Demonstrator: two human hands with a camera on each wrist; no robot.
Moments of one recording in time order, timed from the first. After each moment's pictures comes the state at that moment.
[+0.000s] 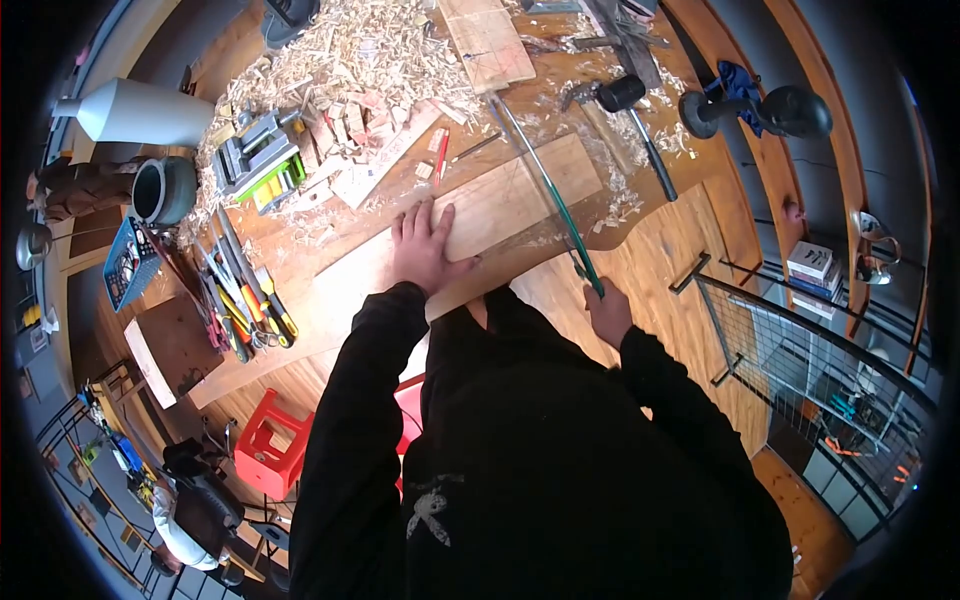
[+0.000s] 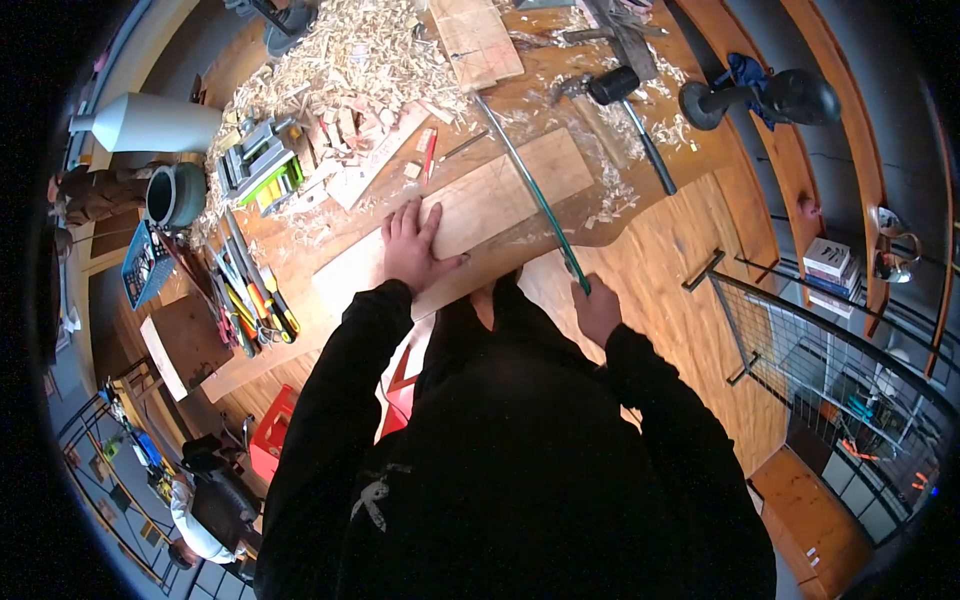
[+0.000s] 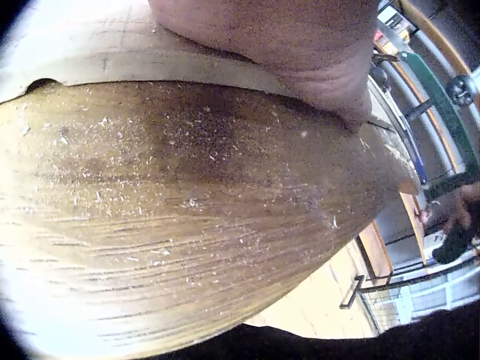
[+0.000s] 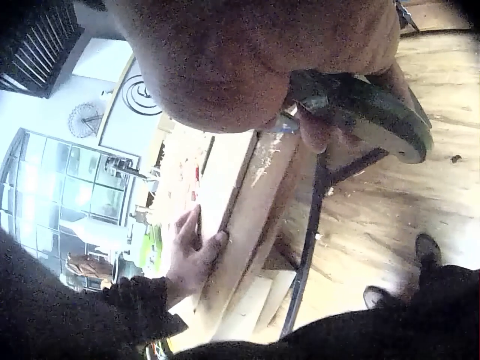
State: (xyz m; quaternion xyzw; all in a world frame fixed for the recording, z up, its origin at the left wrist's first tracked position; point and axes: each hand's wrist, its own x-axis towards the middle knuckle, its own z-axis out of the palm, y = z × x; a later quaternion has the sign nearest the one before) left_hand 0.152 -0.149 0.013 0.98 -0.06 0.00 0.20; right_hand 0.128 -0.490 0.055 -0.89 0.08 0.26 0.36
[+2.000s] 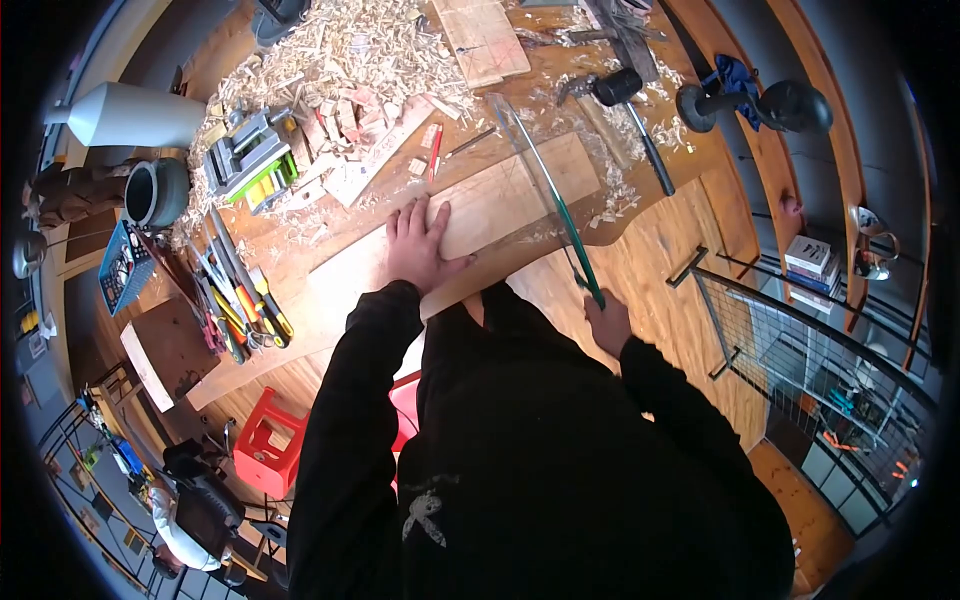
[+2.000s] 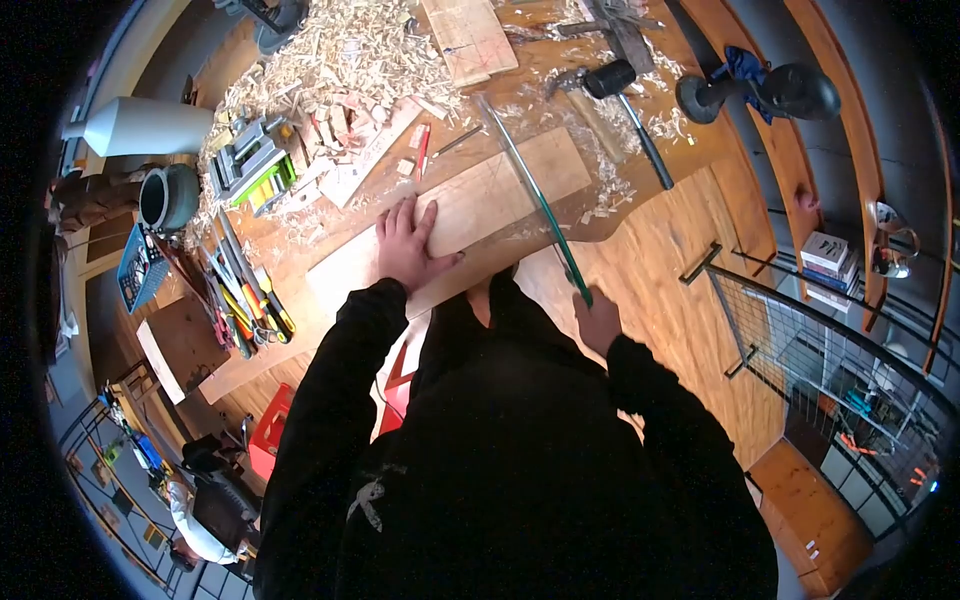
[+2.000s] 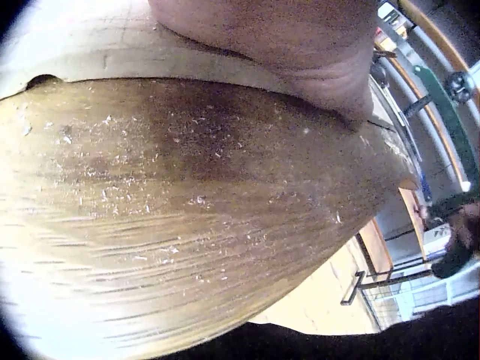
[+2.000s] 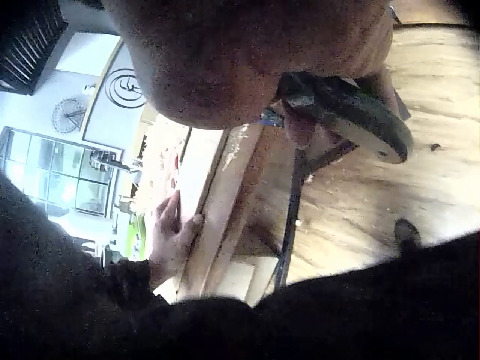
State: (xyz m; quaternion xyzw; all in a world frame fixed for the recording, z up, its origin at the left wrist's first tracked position) left_hand 0.152 -0.148 0.014 0.98 -0.07 0.00 0.20; right_hand 0.105 -0.505 0.047 -0.89 0.08 0.27 0.36
